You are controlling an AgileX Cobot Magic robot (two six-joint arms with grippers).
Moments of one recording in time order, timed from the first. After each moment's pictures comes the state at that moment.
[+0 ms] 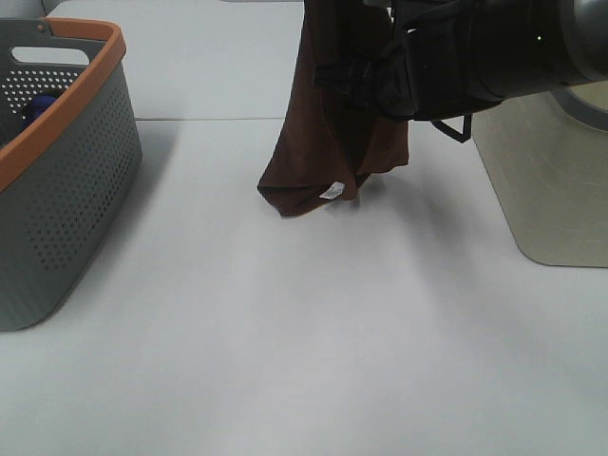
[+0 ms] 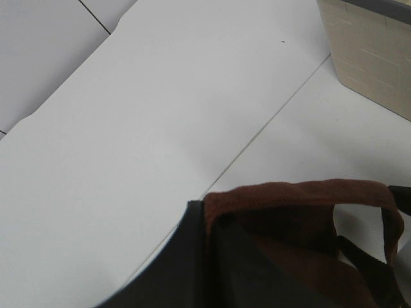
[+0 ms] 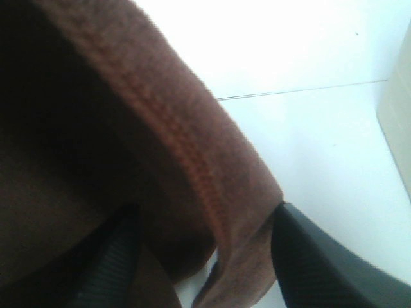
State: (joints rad) left arm -0.71 2.21 -2.46 0.31 0.95 0.15; right arm 0.62 1.88 -1.16 1.73 -0.75 -1.25
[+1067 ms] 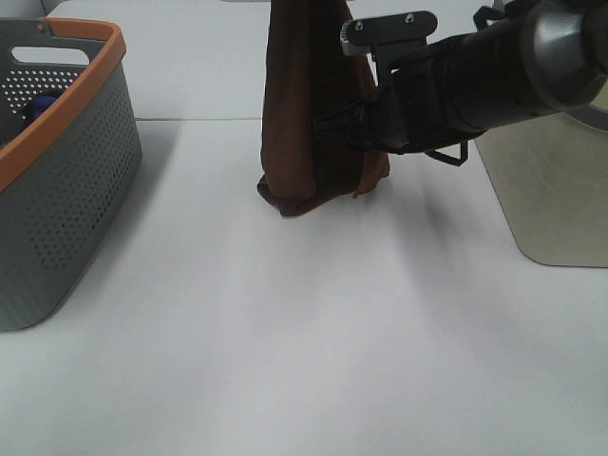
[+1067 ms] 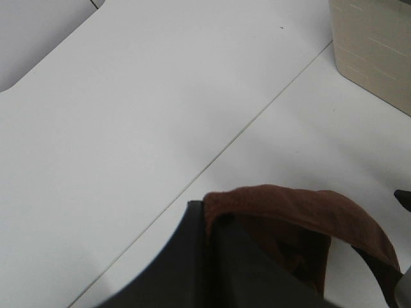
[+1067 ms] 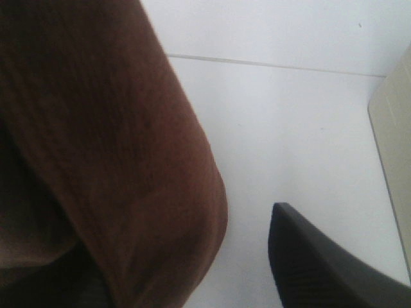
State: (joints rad) left arm -0.65 2.23 -2.46 0.21 0.97 0.17; right arm 0.62 1.96 -1.15 1.74 -0.76 -1.42
